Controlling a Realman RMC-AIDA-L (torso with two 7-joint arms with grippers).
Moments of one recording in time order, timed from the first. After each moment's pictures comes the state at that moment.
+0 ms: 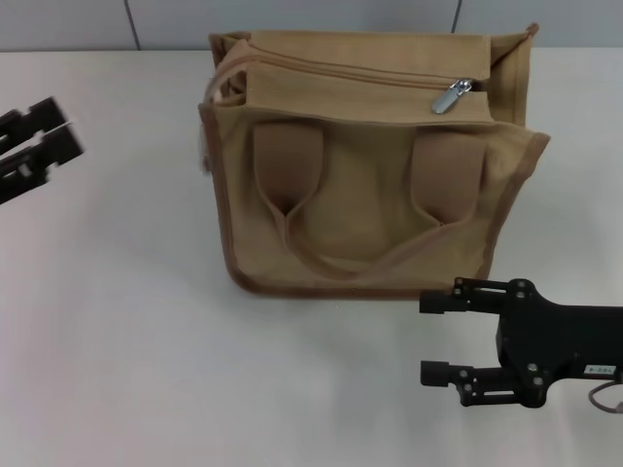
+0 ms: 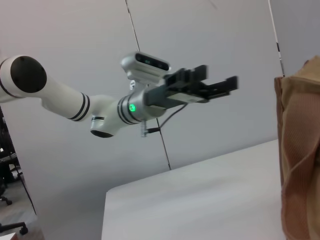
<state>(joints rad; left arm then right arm) -0.34 -1.90 0.57 0.48 1.60 1.88 -1.42 0.46 2.08 -0.56 -0.46 -2.13 -1.87 1.02</state>
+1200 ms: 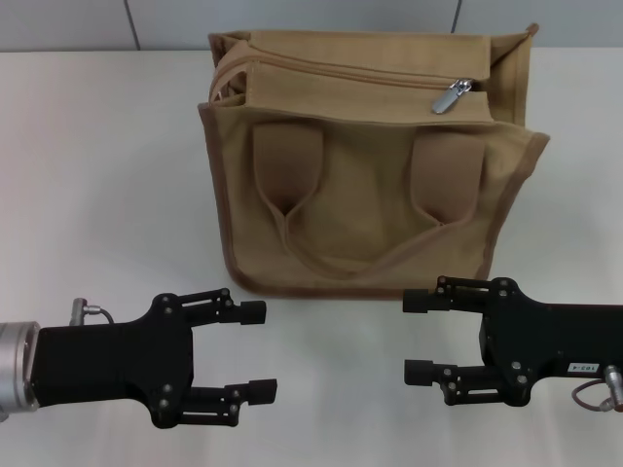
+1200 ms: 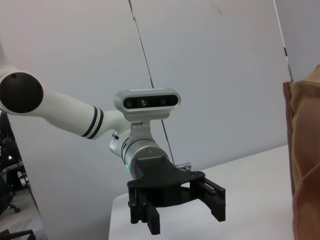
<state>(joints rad) -0.36 -2.03 0.95 0.52 1.79 1.82 -1.05 0.48 2.08 -0.56 -0.41 -2.13 -1.86 1.01</state>
